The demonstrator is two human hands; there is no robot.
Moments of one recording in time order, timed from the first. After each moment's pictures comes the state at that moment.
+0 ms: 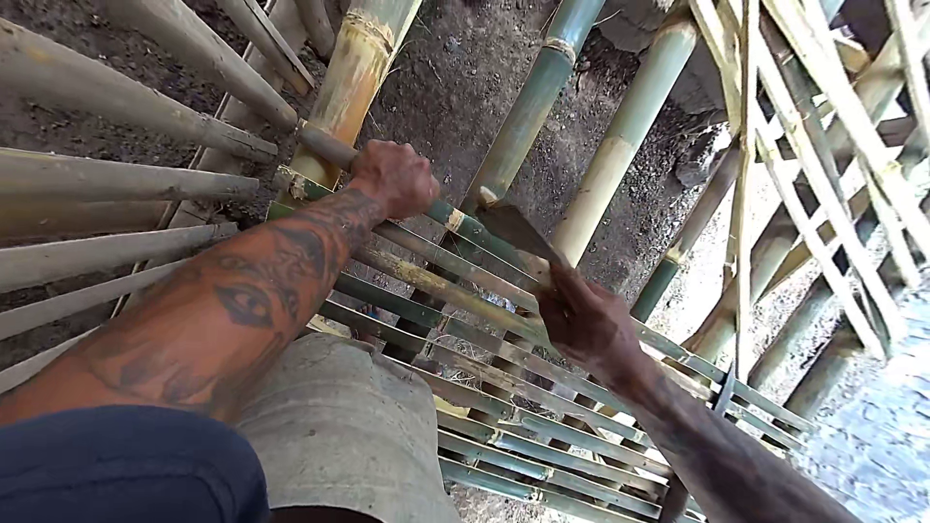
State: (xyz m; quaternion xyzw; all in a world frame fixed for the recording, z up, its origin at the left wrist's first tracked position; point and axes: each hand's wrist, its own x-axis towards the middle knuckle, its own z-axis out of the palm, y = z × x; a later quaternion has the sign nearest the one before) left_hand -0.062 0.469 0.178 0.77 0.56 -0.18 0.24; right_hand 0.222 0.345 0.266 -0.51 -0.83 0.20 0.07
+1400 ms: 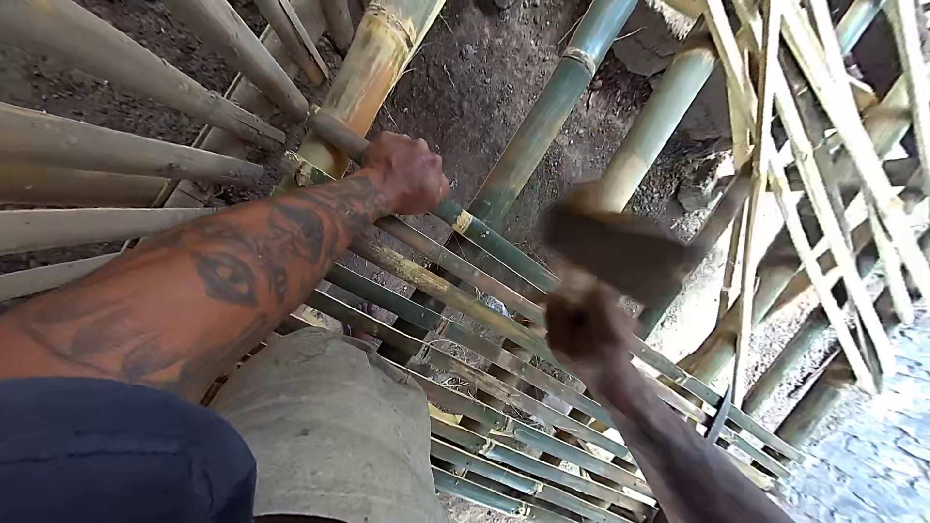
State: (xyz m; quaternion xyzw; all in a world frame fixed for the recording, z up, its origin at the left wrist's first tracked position) left_hand -0.066 0.470 0.178 0.77 0.56 -0.16 0.25; right_hand 0.223 0.340 0.250 -0.53 -0.82 0.20 0.11
